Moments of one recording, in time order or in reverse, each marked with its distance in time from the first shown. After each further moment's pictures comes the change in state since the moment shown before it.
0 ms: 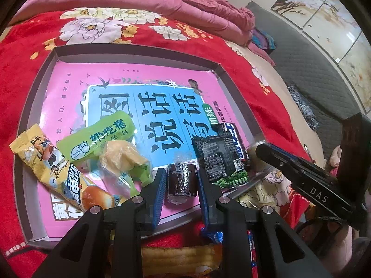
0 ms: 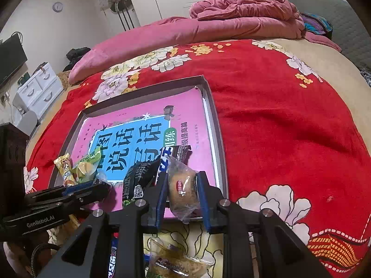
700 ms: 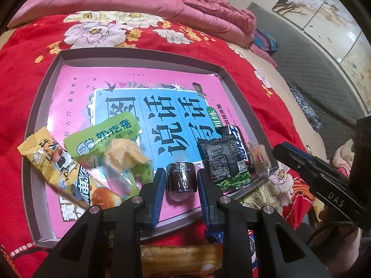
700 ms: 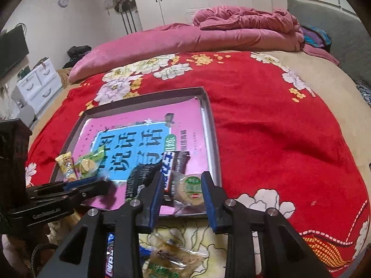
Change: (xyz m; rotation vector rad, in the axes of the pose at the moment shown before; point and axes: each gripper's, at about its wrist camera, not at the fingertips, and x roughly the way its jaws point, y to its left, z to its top) left arm -0.006 0.003 0.000 0.000 -0.015 0.024; right arm -0.022 0.010 0.003 -0.039 -0.032 -0.030
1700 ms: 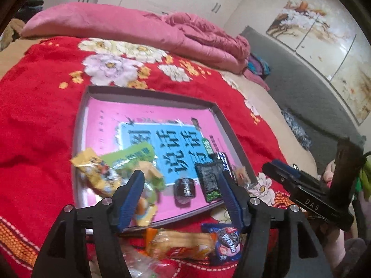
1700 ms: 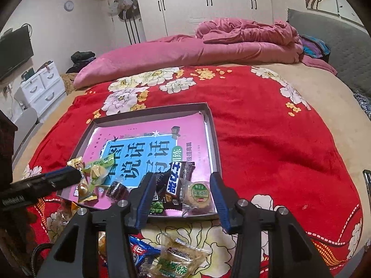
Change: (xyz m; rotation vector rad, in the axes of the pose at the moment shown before) left arm -0.077 0.017 0.004 -0.026 -0.158 -0.035; right arm -0.028 0.009 0.004 -0.025 -0.066 -0.011
